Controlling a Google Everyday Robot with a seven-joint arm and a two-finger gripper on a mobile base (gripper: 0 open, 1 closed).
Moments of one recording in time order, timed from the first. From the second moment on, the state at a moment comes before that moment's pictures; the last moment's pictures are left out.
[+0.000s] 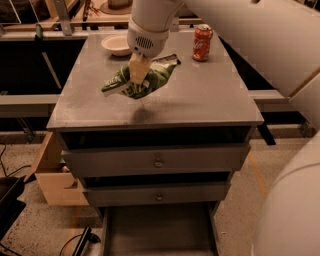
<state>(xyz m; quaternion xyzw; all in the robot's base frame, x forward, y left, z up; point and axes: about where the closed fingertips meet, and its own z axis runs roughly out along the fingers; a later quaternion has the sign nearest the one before) 0.606 0.047 0.934 -0.64 0.75 0.03 0.17</state>
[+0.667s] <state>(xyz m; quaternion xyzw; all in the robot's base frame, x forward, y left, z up) 0.497 0.013 1.009 -0.62 0.75 0.06 0.22</state>
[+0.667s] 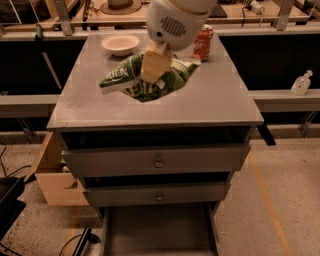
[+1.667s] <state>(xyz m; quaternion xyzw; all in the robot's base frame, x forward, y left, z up) 0.389 -0.031 1.025 -0.54 0.77 0.09 0.34</state>
